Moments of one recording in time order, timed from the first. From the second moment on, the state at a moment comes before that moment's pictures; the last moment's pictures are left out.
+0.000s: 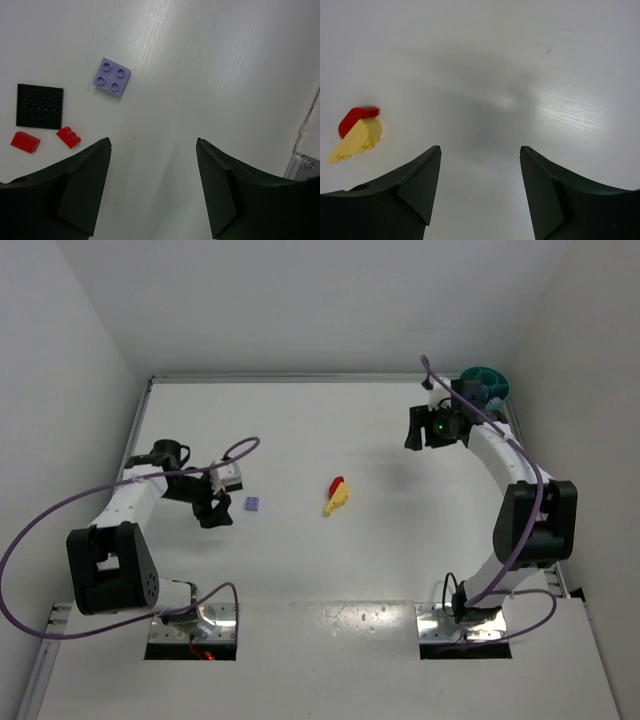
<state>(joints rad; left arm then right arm) 0.15 1.38 0.94 -0.95 0.77 1.20 -0.01 1.66 1.27 -0.47 -0.30 -0.11</state>
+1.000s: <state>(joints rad) -0.07 1.73 1.00 -0.64 0.61 1.34 0.08 1.63 1.19 -0.46 -0.33 -0.05</state>
